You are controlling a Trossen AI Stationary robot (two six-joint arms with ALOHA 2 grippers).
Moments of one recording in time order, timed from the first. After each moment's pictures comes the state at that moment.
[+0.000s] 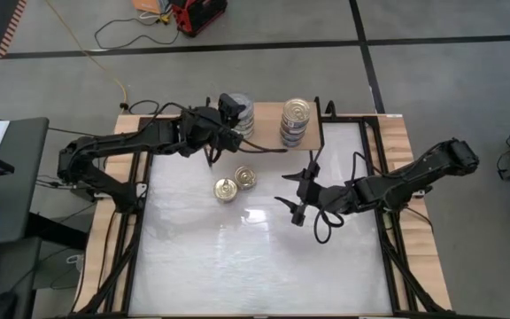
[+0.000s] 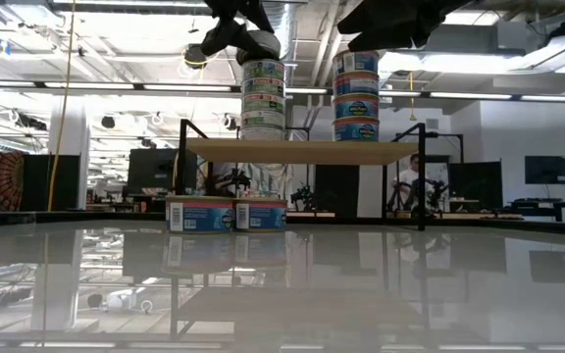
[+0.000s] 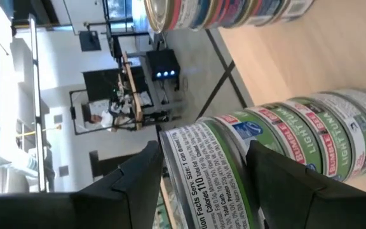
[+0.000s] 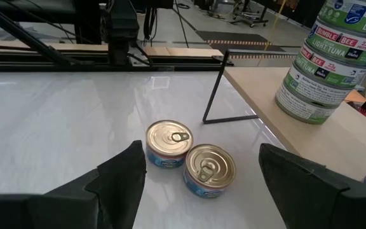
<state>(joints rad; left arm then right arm) 0.20 1.43 1.42 -0.33 -0.63 1.41 0.32 1.28 0.85 0.04 0.68 0.08</state>
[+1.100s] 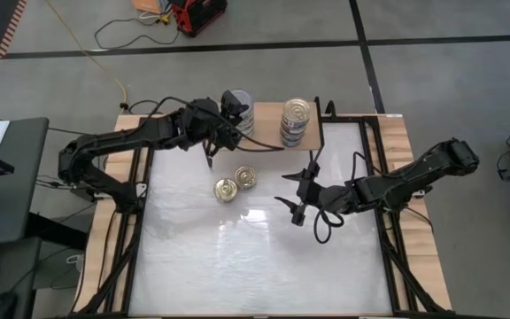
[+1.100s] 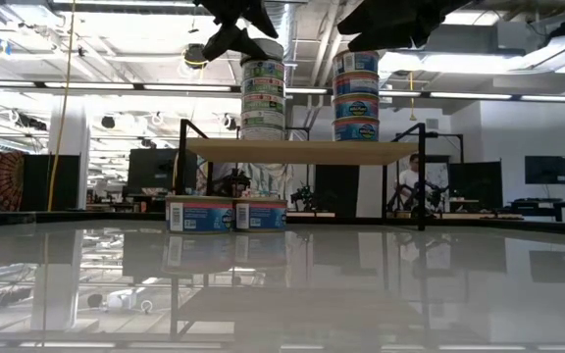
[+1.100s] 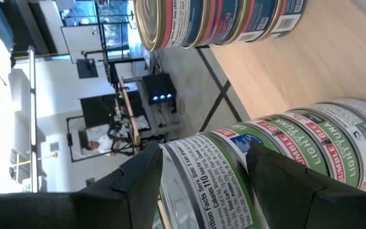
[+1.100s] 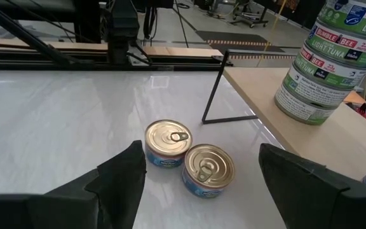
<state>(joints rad) 0.27 1.43 1.42 -0.32 -0.46 1.47 0.32 1.28 0.85 0.04 0.68 0.07</state>
